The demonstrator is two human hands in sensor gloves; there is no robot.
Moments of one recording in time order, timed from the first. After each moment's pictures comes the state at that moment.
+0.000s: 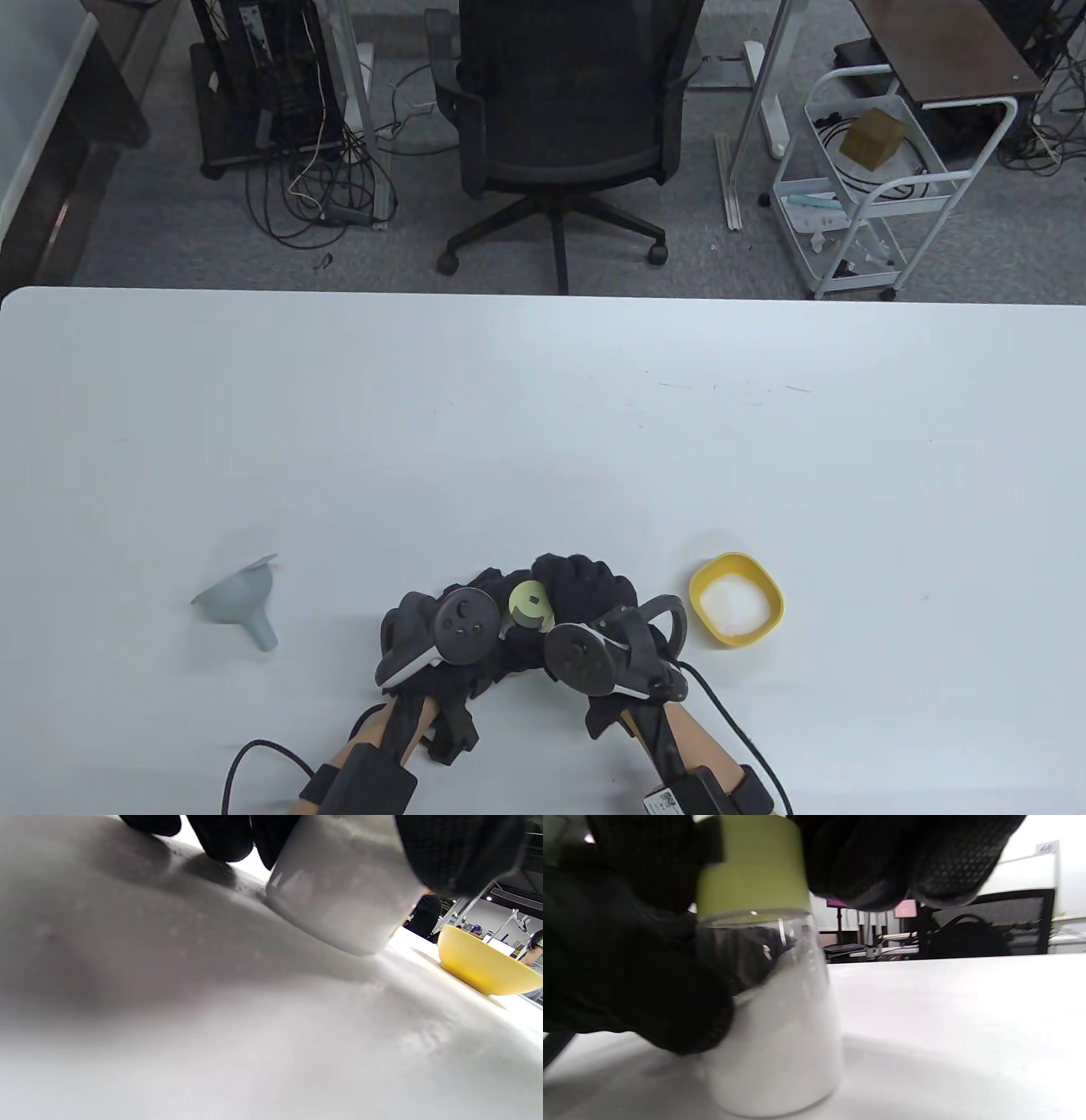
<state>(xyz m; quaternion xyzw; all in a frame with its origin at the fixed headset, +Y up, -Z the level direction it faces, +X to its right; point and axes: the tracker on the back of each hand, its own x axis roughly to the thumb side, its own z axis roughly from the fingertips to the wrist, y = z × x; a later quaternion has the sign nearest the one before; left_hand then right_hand) -0.109 -0.787 -0.187 -0.11 -0.17 0.21 0.96 0.053 -0.729 -0.178 0.30 -0.04 0.94 0.13</state>
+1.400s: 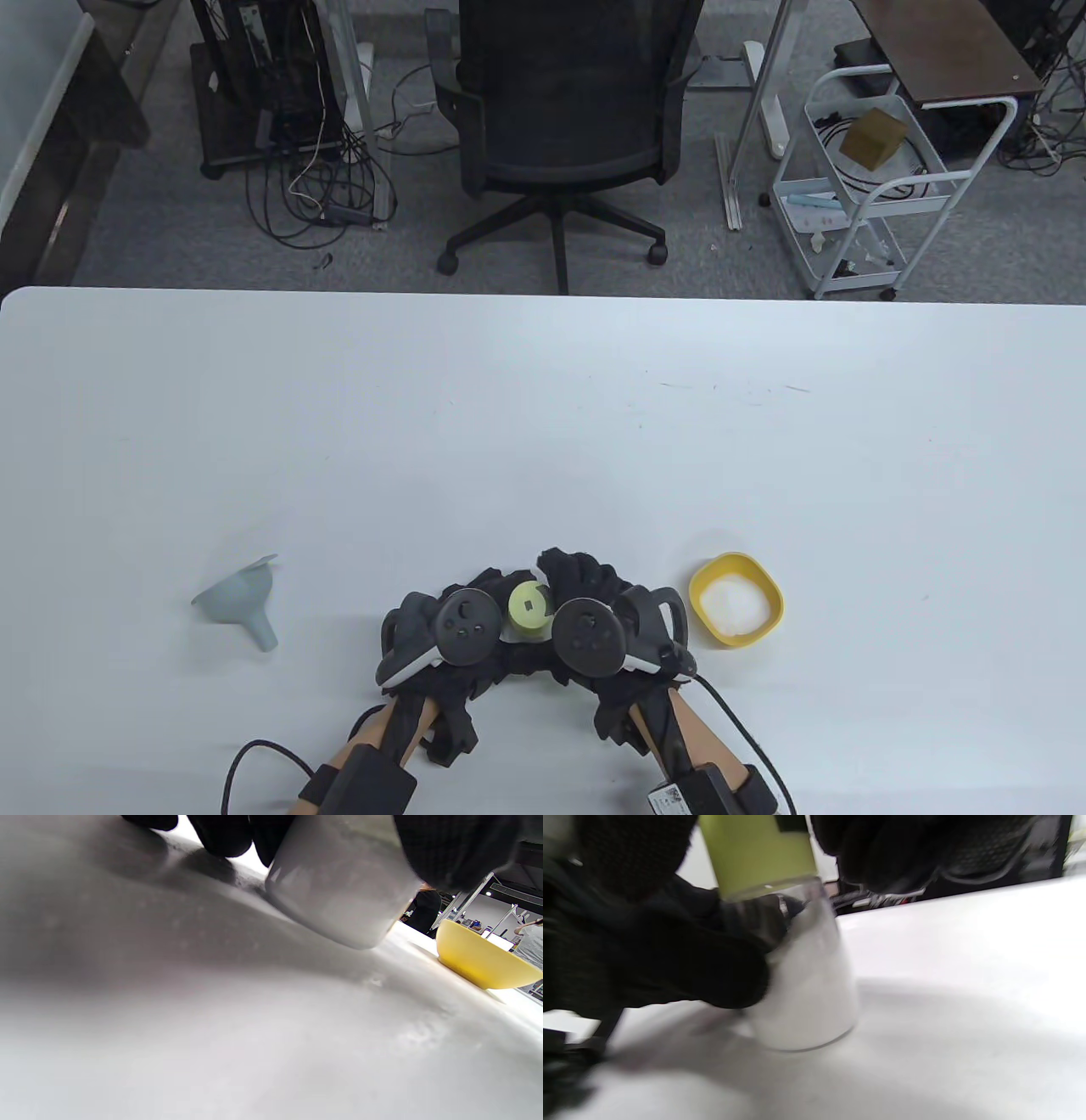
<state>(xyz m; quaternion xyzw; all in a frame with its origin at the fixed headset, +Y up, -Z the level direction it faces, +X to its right) -0.108 -0.789 -0.186 -0.12 -0.17 0.21 0.96 0.055 -0.733 -0.182 0.27 0.03 0.95 0.13</state>
